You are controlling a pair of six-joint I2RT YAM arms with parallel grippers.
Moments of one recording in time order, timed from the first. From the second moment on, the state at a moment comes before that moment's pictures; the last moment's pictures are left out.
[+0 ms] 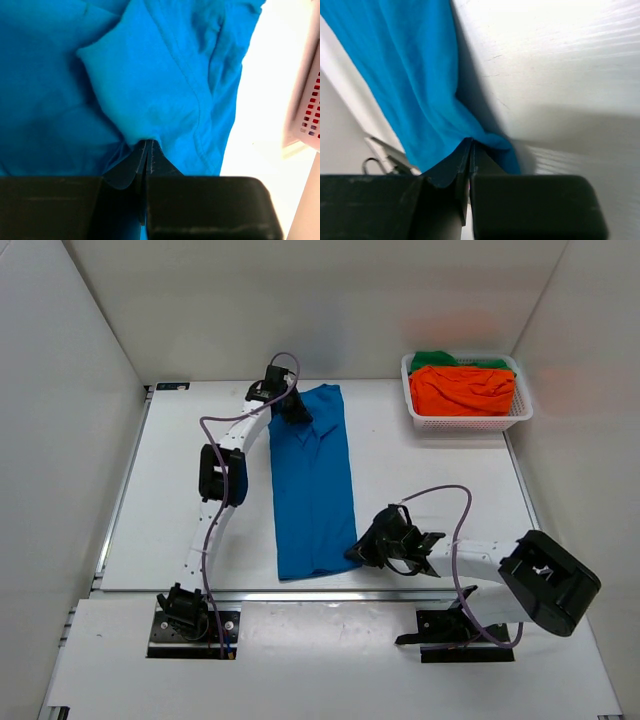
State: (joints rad) left arm -0.30 2.79 2.60 -0.60 0.29 -0.67; right arm 0.80 1.32 0.36 0.16 -0.09 1.36
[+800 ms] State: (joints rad) left arm -0.58 1.53 1.02 -0.67 0.07 -0.58; right arm 0.53 1.00 0.44 -0.31 -0.21 0.78
